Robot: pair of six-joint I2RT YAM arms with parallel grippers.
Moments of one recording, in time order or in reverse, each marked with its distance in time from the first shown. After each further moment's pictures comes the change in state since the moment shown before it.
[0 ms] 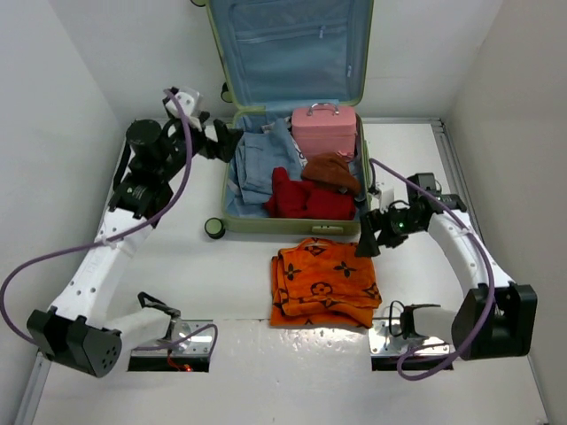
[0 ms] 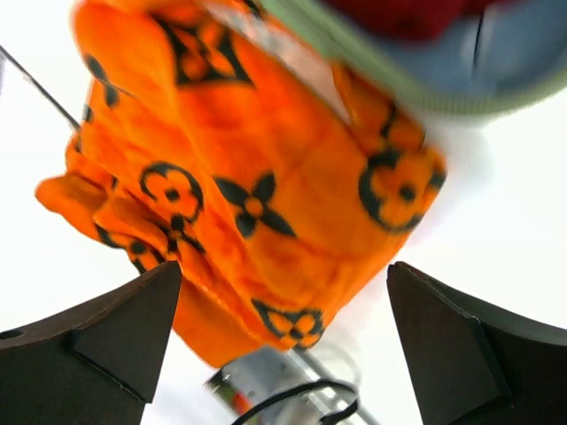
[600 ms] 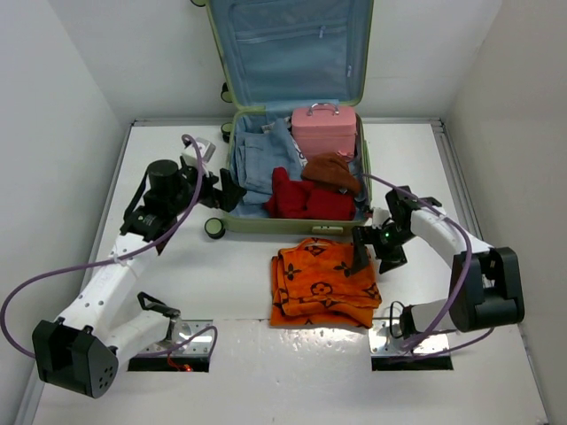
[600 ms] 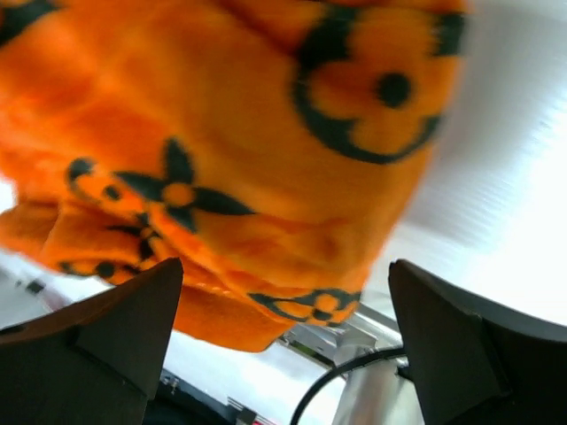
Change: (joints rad) left arm 0.033 -0.146 -0.393 -0.116 0.111 -0.131; right arm 0.088 0.180 -0.122 0.009 0.189 0.335
